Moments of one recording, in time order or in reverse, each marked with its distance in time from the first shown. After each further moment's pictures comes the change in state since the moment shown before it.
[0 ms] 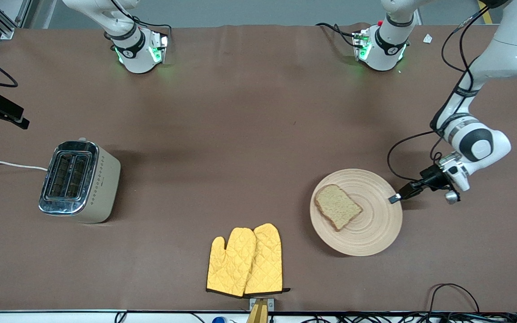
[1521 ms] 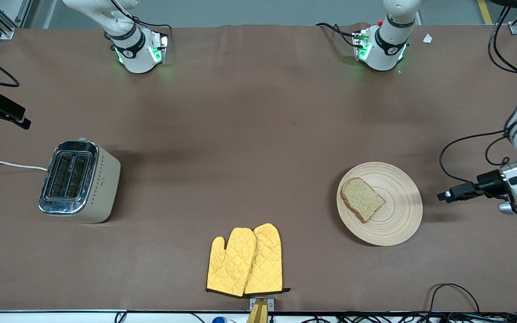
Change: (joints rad) left arm 0.123 0.046 -0.019 0.355 0.747 -0.210 -0.471; right arm -0.001 0.000 0.007 0.001 0.000 0.003 0.000
